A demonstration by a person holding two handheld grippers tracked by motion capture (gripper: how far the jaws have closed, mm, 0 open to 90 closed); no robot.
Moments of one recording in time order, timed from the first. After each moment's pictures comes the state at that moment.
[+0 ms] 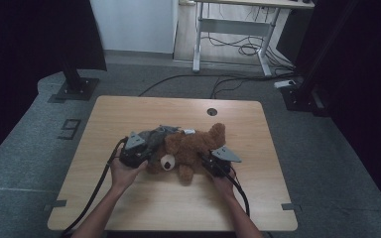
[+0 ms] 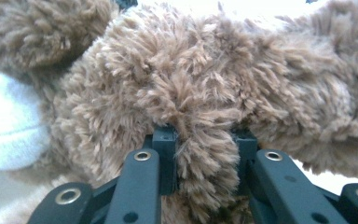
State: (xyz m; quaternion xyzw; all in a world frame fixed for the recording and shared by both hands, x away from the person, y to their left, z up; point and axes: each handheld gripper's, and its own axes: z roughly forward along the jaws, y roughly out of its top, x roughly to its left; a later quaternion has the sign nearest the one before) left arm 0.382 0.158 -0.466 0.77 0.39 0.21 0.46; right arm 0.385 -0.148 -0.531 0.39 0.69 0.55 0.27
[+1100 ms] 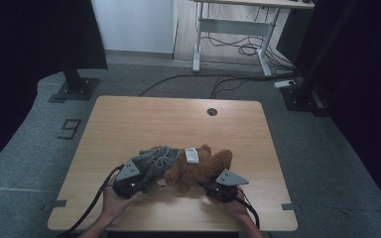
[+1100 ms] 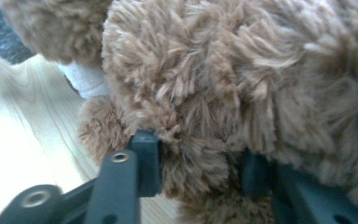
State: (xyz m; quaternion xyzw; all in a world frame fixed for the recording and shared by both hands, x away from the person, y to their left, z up) left arm 0.297 0.174 -0.500 0.81 0.33 0.14 0.47; right arm 0.309 -0.168 -0.546 0.28 0.77 0.54 0.21
